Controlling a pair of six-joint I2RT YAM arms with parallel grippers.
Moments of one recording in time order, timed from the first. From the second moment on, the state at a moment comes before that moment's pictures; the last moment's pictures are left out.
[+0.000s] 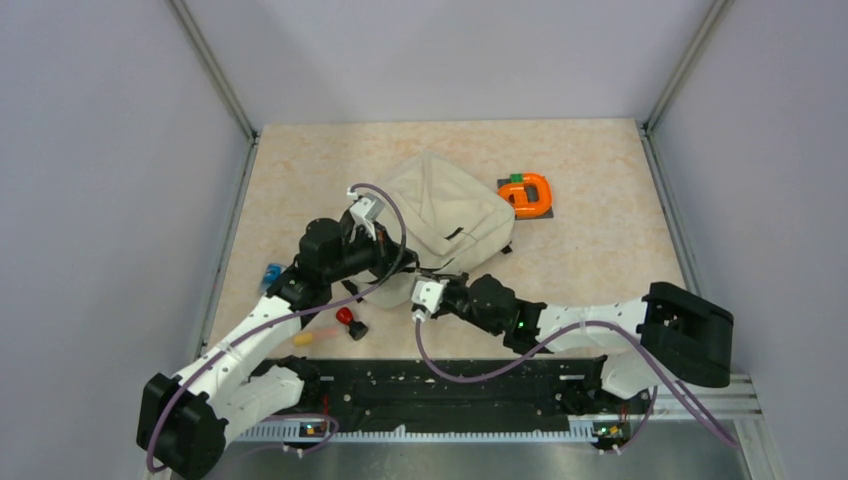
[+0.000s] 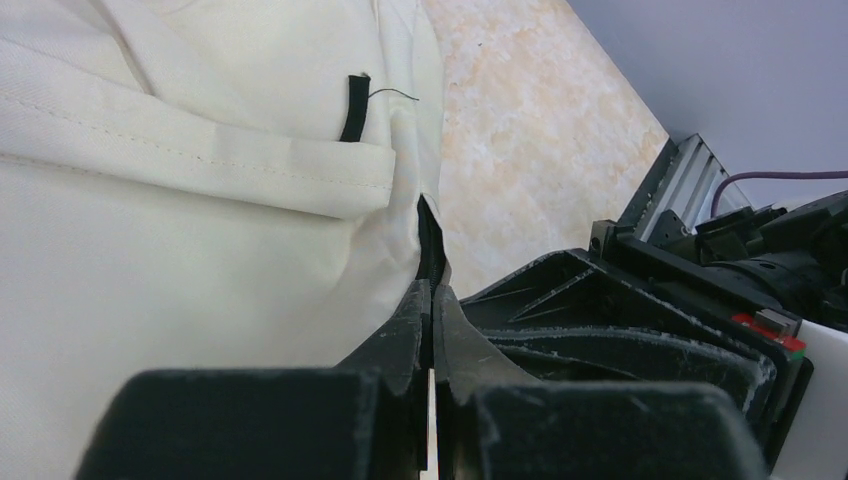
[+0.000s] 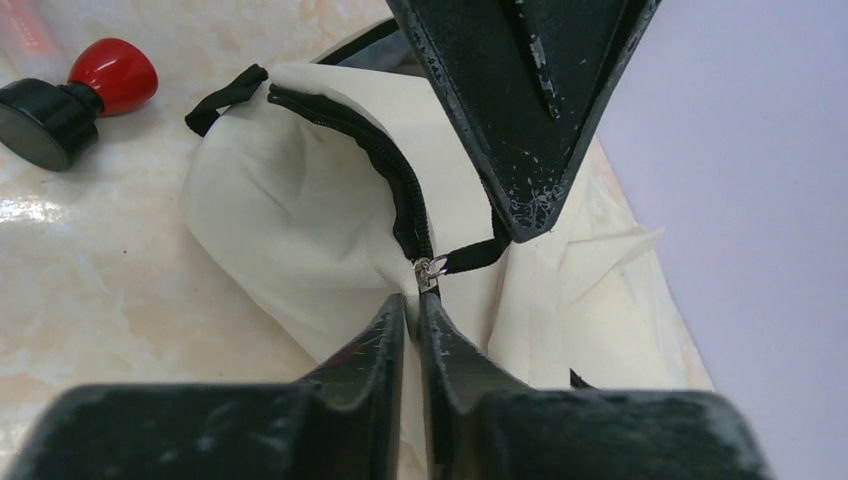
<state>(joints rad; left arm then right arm) -0.48 0.95 0.62 0.06 0.51 -0.39 1.19 1.40 0.56 0.67 0.21 -0.64</state>
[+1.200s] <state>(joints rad) -0.41 0.86 0.63 -0.15 0.36 -0.38 1.02 1.23 0.66 0.39 0.40 -0.07</state>
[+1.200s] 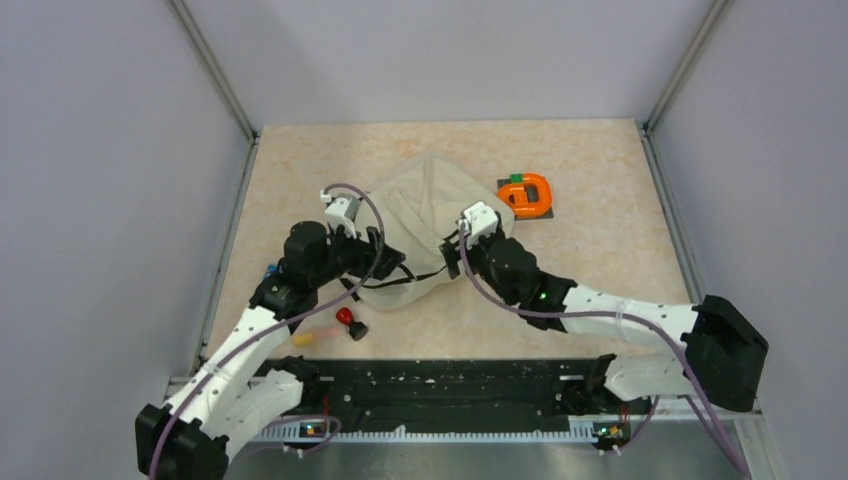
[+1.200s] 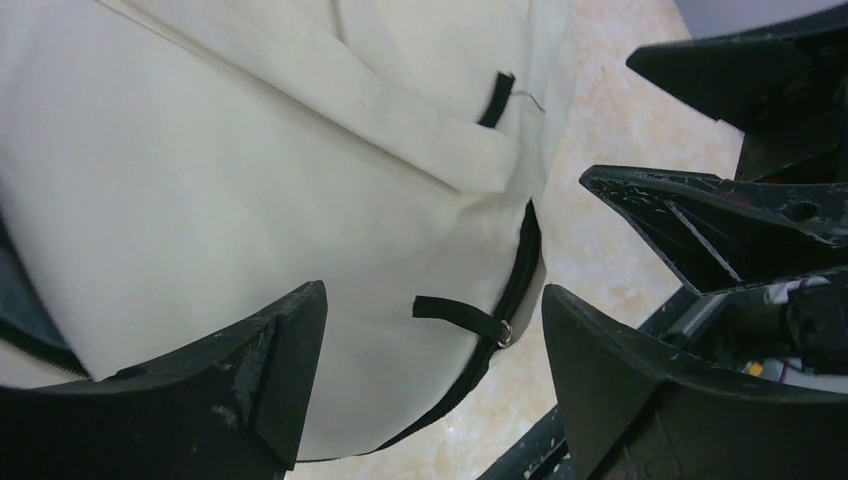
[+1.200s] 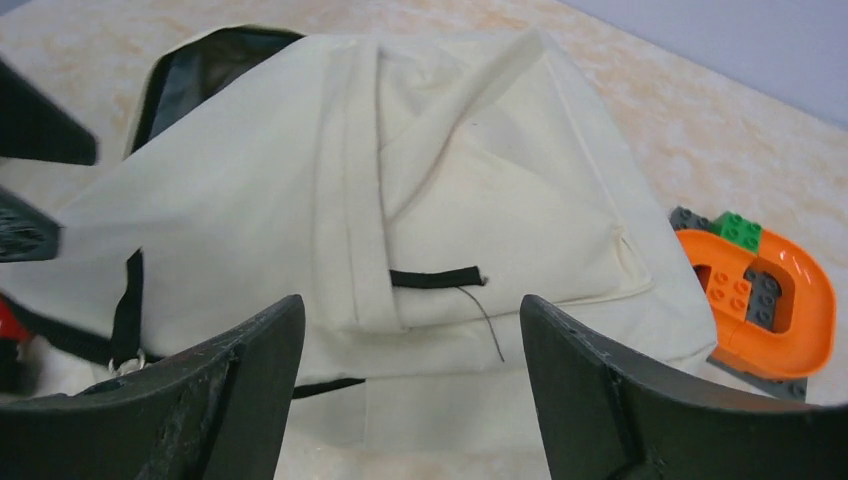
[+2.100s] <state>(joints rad) -0.43 1.09 0.40 0.27 0.57 -0.49 0.60 1.65 0.72 0.61 0.15 0.63</state>
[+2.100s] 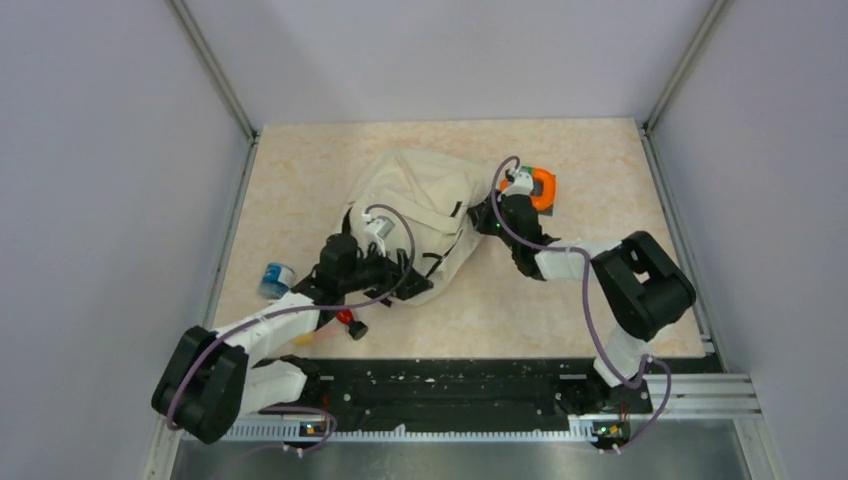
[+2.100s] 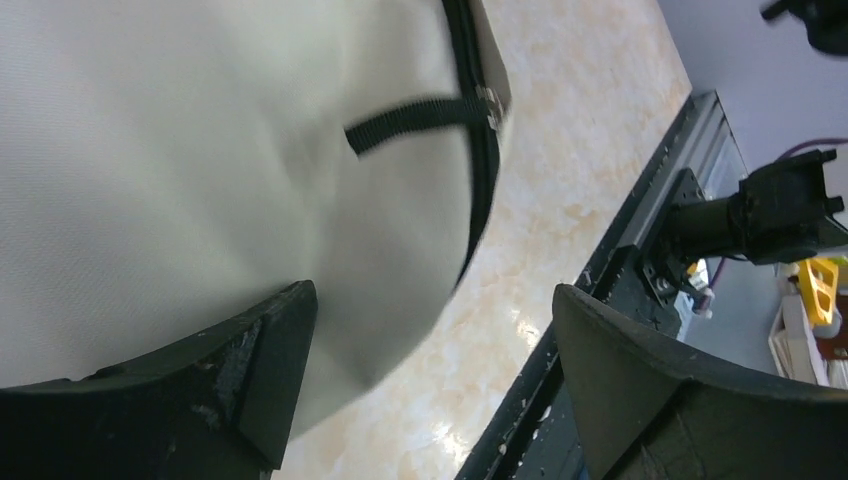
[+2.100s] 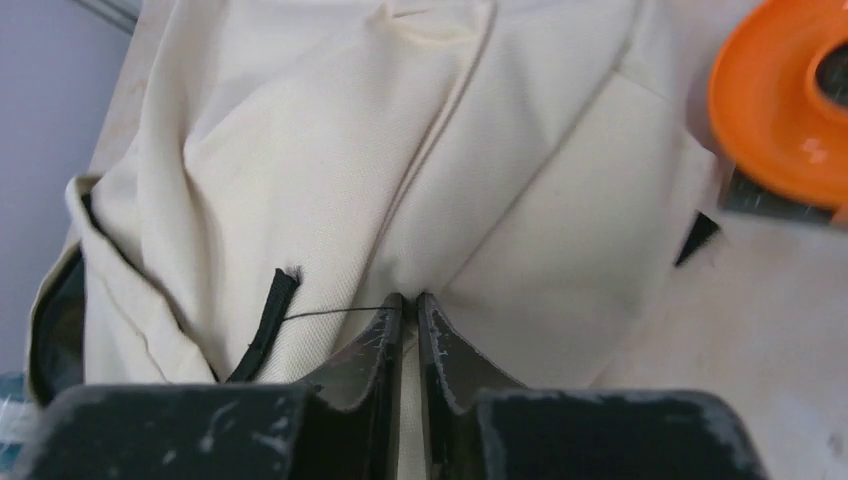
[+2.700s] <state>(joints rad) -0.66 1.30 0.76 0.12 0.25 -0.23 0.41 1.75 1.09 0.50 0.03 0.31</state>
